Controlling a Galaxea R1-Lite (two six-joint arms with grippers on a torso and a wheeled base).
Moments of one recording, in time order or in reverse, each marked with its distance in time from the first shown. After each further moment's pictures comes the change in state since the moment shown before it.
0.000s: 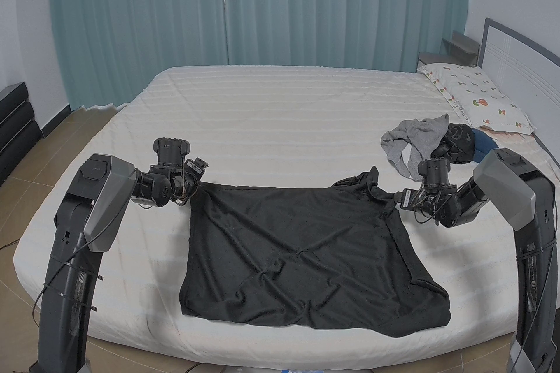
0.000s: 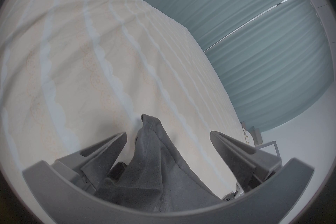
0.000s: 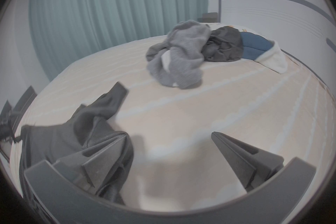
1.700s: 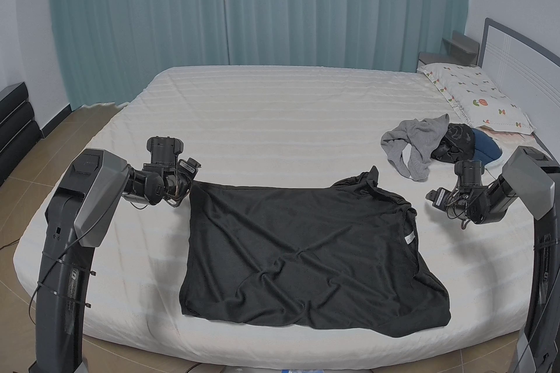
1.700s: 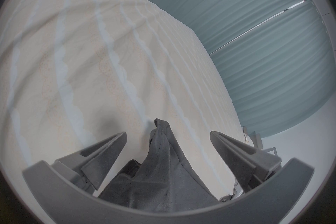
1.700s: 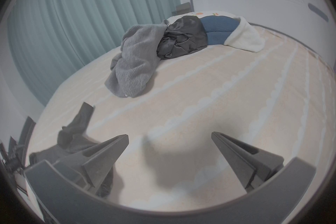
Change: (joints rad) left arm 0.015 -0.059 0.089 0.002 0.001 -0.038; right arm -0.151 -0.062 0.114 -0.020 0.136 0.121
